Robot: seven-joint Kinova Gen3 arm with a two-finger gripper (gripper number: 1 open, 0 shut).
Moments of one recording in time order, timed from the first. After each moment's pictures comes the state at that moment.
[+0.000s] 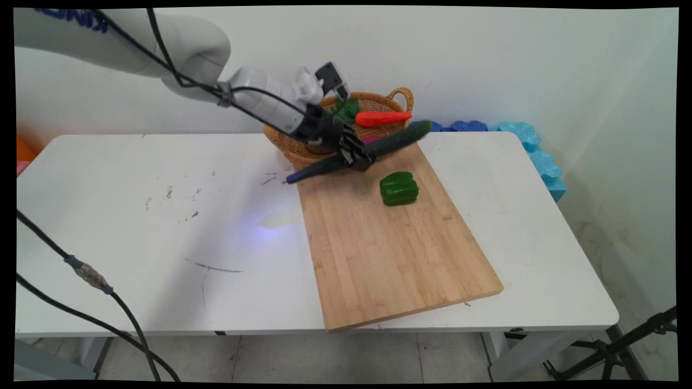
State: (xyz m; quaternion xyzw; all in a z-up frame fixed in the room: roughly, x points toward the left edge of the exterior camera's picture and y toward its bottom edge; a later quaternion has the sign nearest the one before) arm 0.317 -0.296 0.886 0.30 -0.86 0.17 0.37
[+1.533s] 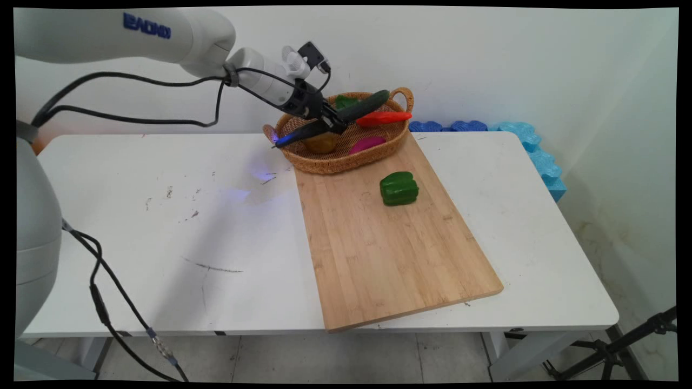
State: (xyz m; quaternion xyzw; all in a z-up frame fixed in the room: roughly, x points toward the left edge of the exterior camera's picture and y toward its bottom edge) arm 0.390 -0.393 0.858 0.37 -0.84 0.23 0.33
